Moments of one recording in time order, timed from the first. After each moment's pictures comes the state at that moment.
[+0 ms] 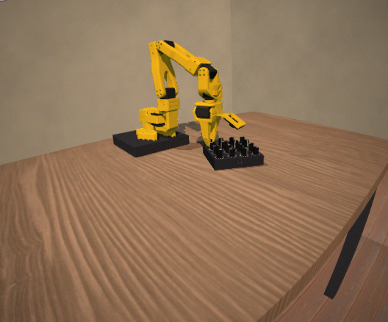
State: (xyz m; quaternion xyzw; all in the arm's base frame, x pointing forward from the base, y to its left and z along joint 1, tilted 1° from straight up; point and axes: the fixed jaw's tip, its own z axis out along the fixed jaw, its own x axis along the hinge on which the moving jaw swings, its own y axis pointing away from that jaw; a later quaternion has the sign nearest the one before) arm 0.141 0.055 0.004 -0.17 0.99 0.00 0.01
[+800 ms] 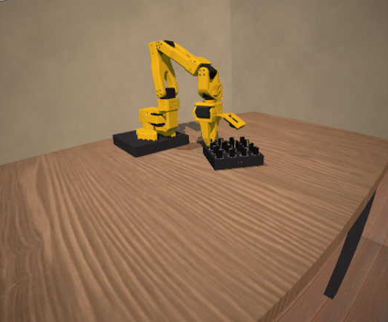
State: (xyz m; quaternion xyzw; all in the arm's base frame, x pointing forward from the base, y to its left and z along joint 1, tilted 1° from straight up) arm 0.141 0.055 0.004 -0.17 0.99 0.00 0.01
